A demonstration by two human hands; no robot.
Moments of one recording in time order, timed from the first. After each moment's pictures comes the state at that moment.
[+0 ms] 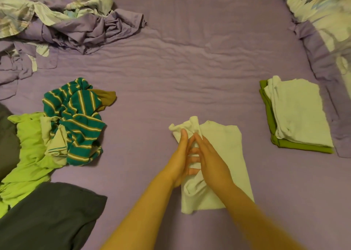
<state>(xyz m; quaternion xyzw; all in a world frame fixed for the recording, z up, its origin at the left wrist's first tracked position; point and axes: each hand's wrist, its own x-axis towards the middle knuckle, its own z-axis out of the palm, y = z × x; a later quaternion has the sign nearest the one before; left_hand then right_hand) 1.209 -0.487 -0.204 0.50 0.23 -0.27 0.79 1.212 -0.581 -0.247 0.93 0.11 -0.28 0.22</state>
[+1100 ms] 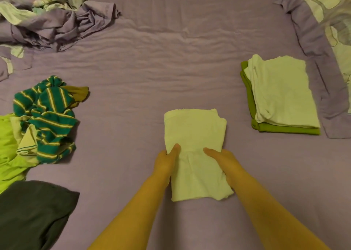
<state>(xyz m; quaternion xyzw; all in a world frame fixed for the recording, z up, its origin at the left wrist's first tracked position) 1.200 -0.558 -0.265 0.62 0.43 -0.20 0.62 1.232 -0.728 -0.266 0.66 -0.30 -0.34 -0.60</state>
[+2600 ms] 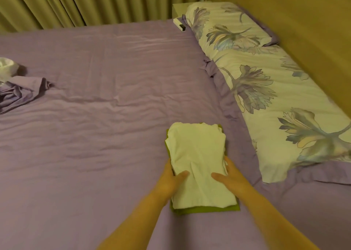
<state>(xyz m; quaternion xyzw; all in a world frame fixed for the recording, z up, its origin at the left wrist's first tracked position) 1.421 -0.790 -0.233 0.71 0.19 -0.25 0.64 1.438 -0.998 -0.243 0.79 -0.15 -0.26 -0.54</state>
